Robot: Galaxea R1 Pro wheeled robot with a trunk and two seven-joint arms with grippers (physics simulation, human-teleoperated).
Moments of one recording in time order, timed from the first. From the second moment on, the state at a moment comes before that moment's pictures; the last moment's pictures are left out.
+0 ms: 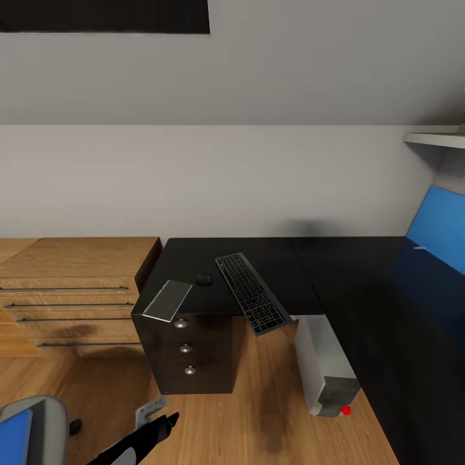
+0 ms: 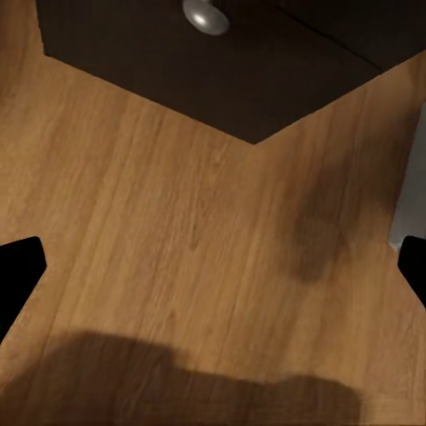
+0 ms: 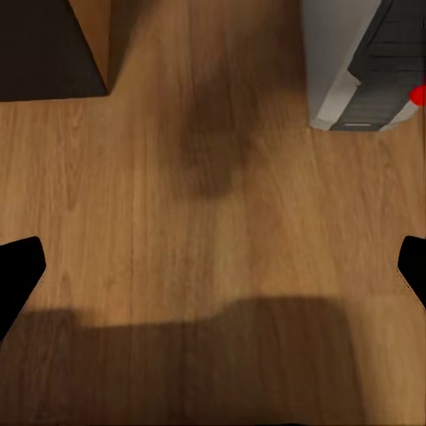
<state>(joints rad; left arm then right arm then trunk) -0.44 0.16 -0.77 -0.44 1.22 -0.03 -0.01 -0.02 0.04 0.33 -0.47 -0.23 -0.45 -0.22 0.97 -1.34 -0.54</state>
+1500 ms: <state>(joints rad) -0.41 -0.05 -0.91 -0.02 1.15 -0.52 0.00 -0.05 0.05 0.33 -0.41 -0.23 -0.47 -0.23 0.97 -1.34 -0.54</state>
